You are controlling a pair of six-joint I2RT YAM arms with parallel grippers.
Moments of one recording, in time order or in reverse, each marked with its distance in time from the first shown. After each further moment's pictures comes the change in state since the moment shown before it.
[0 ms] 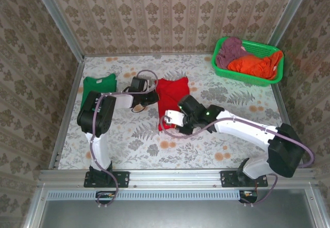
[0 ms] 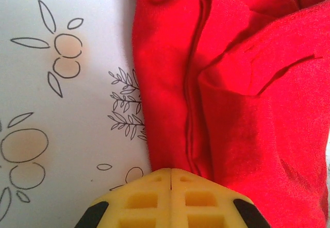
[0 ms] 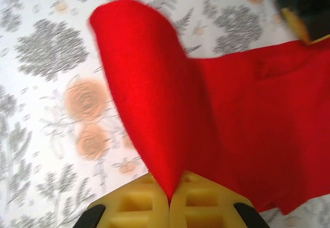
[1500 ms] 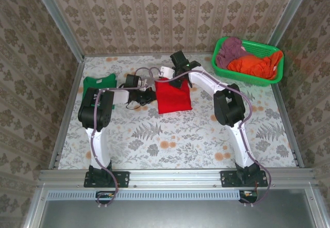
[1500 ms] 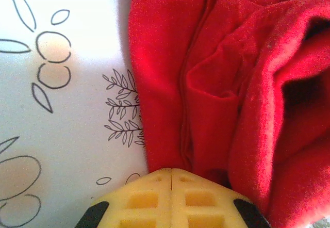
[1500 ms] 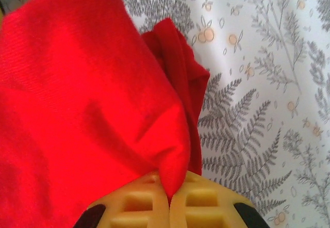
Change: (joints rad) left arm 0.092 0.087 0.080 -0.068 0.282 0.024; right arm -0.333 0.890 1.004 -0.123 0.003 -0.238
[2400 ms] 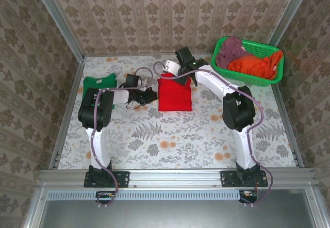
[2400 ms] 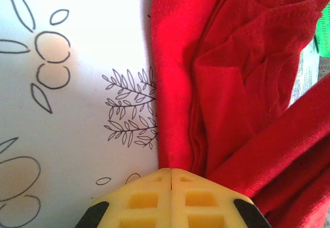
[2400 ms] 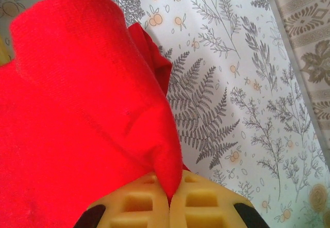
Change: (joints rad) left arm 0.001 0.002 0.004 -0.006 0.004 0.004; right arm -0.012 -0.168 -0.123 0.021 0.105 0.096
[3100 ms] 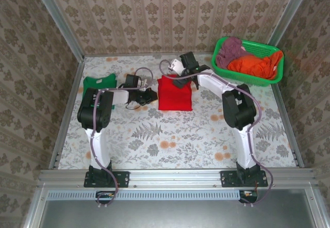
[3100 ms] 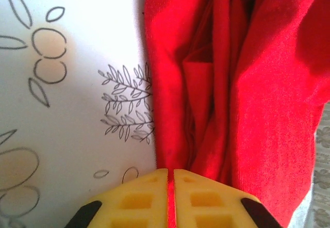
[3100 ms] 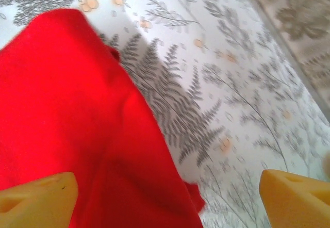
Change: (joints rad) left arm -0.001 -0.031 -0.022 0.002 -0.014 0.019; right arm -0.046 -0.024 -0.193 0.283 0.069 0.212
